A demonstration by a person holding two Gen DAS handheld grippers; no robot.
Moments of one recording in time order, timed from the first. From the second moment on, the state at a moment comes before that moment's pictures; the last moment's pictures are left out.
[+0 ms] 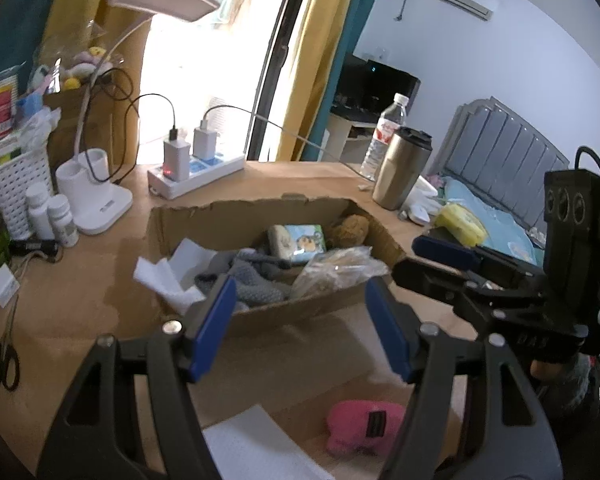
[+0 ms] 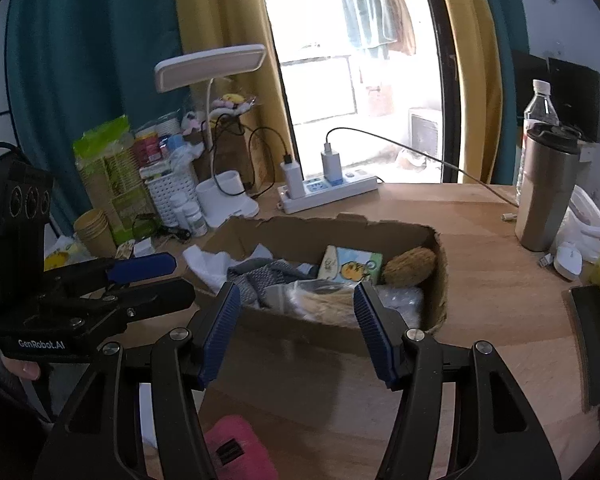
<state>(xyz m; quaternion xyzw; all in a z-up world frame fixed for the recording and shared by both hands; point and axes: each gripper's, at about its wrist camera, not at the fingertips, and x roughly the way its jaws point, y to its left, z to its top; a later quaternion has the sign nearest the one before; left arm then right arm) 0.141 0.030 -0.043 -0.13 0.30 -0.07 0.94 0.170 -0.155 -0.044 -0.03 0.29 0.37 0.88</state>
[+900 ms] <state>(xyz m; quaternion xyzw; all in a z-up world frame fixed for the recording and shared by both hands) 0.072 0.040 -0.075 -0.15 0.31 -0.05 0.94 0.111 -0.136 -0.068 -0.06 0.32 0.38 0.86</state>
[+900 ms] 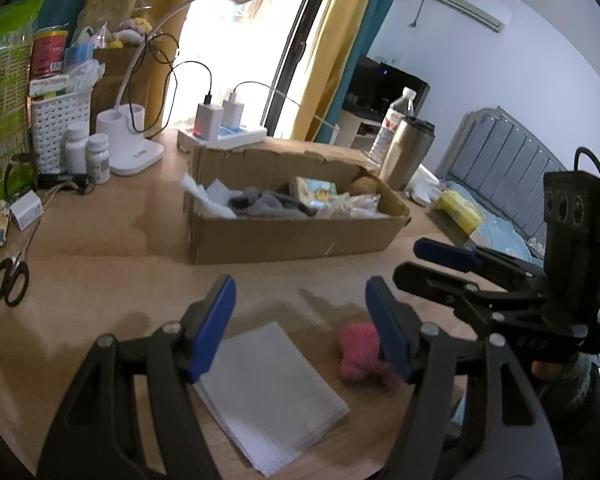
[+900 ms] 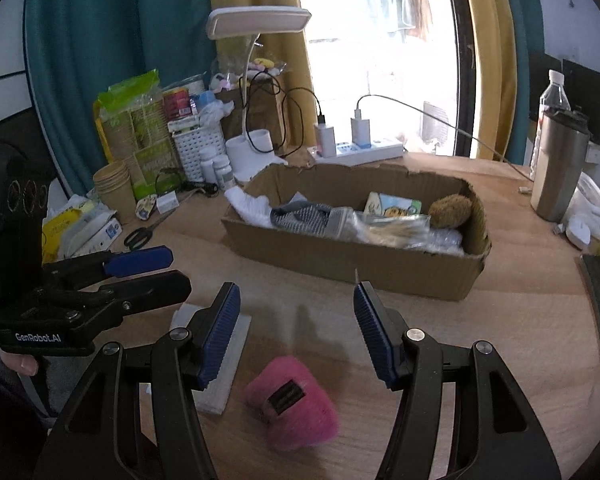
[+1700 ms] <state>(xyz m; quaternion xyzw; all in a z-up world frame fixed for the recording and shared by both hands) 0.066 0.026 -0.131 -0.11 0.39 -0.01 0.91 0.111 -0.149 -0.116 -0.06 0.38 0.37 0.85</state>
